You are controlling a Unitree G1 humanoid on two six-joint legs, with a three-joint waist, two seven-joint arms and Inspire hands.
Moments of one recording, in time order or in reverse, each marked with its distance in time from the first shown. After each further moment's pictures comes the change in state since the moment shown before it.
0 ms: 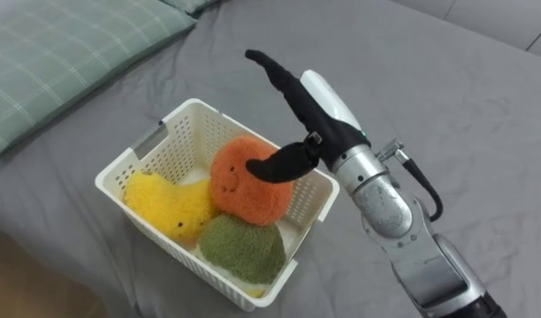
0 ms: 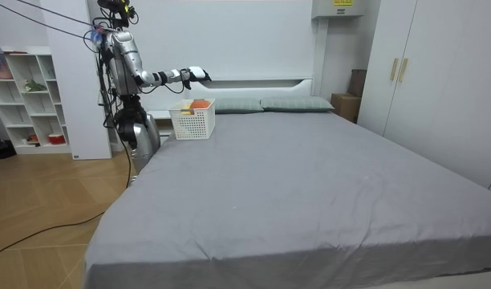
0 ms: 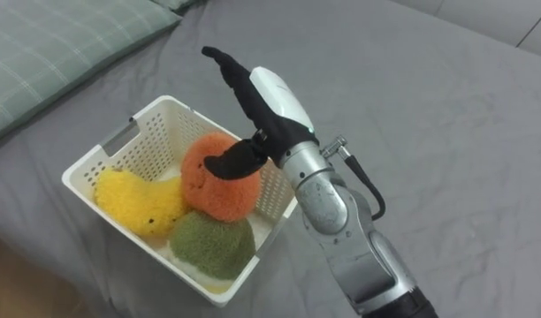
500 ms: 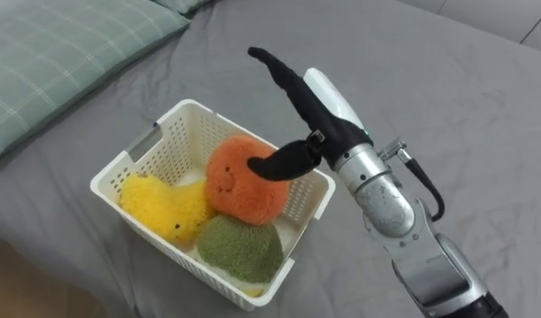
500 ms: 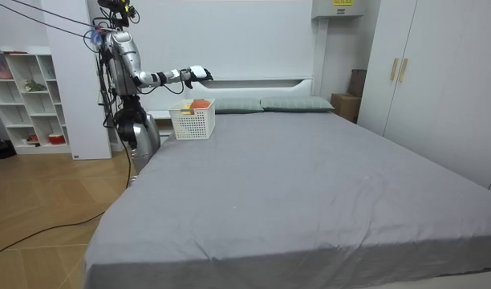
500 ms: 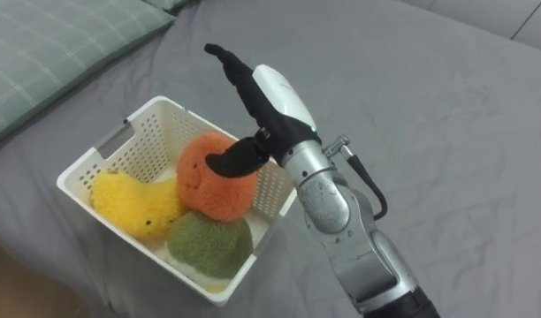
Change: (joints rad) left arm -0.001 0.007 -0.013 -0.002 -0.009 0.002 -0.037; right arm 0.000 -0.001 -0.048 -0.001 0.019 -0.005 -0.016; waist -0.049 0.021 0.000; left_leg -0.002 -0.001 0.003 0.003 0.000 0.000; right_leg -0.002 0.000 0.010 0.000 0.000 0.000
